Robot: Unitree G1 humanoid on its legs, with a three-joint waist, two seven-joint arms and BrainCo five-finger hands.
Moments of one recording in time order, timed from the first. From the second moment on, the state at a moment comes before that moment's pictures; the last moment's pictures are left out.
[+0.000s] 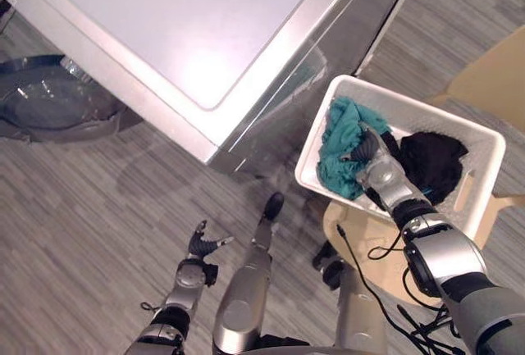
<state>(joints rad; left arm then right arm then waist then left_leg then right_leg) -0.20 0.14 -0.03 0.95 0.08 -0.17 0.20 -0.88 -0.34 0.20 1.16 -0.27 -0.06 -0.21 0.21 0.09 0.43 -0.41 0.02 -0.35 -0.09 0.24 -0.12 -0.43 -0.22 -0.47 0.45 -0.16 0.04</state>
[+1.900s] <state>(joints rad) 0.03 0.11 -0.21 0.27 0.05 -0.24 0.24 -0.28 -0.12 0.42 0.08 0.09 -0.26 -0.08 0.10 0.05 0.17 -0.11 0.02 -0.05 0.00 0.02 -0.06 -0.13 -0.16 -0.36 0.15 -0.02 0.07</state>
